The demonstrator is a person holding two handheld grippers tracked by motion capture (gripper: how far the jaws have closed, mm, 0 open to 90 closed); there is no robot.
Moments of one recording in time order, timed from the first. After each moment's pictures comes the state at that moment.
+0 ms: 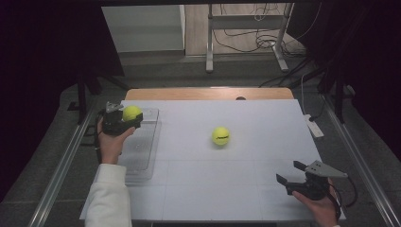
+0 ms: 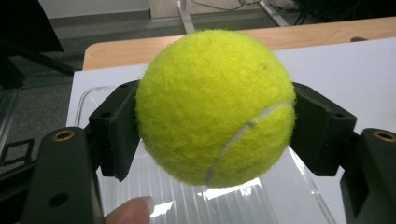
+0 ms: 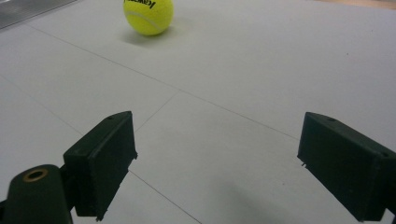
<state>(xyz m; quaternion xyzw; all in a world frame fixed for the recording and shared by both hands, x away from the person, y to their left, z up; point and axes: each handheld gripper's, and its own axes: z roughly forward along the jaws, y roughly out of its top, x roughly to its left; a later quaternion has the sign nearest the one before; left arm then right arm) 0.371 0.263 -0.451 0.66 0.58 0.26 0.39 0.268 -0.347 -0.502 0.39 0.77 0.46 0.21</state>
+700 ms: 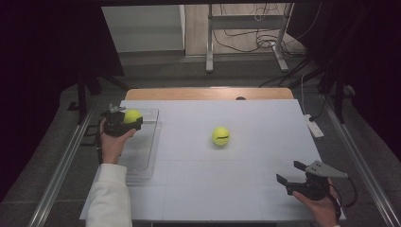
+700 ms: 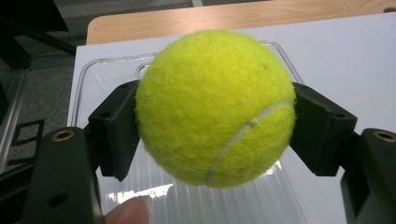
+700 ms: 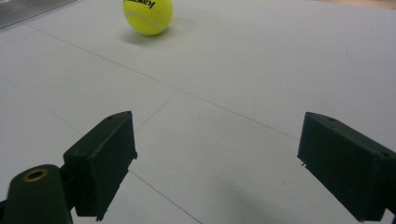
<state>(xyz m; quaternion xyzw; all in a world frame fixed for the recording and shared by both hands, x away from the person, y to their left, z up) 0.381 0.266 -0.468 0.67 0.60 0.25 0.35 0.268 -0.348 -0.502 0.39 0.77 0.46 0.21</state>
